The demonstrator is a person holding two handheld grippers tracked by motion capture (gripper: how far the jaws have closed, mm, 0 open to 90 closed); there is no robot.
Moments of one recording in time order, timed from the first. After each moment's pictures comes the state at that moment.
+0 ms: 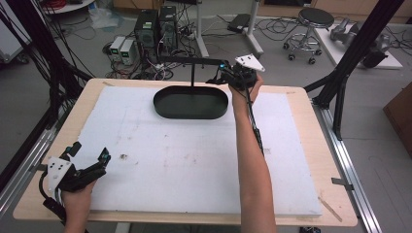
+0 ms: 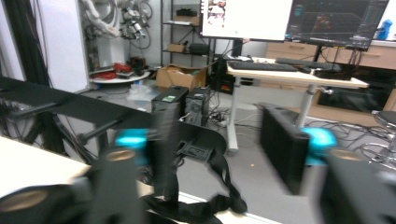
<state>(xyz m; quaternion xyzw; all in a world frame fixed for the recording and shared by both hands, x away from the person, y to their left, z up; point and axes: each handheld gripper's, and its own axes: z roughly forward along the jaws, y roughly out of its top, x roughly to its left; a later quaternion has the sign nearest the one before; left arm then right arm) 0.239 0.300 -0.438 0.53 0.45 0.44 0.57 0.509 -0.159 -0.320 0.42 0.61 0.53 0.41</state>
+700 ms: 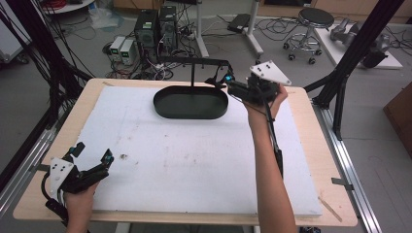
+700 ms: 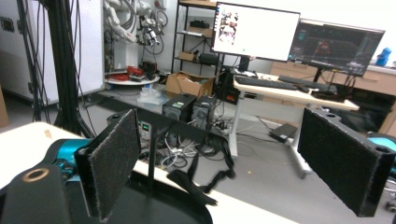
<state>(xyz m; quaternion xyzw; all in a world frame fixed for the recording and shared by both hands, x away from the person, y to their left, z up) 0.235 0.291 -0.434 0.54 0.44 0.43 0.58 0.385 -0.177 -0.257 0.39 0.62 0.53 0.43</state>
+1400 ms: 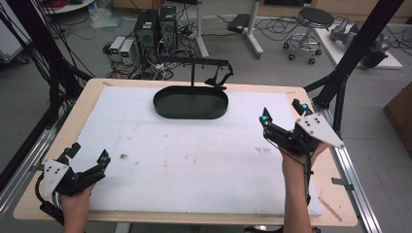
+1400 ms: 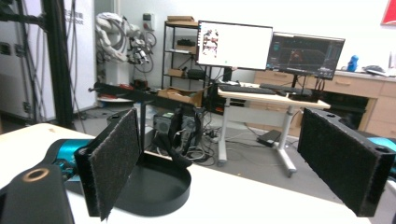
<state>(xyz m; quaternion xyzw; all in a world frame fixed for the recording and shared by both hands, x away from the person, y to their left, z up) 0.226 0.294 -0.425 0.53 0.43 0.44 0.58 0.277 -0.254 -0.293 0.39 0.58 0.56 0.45</state>
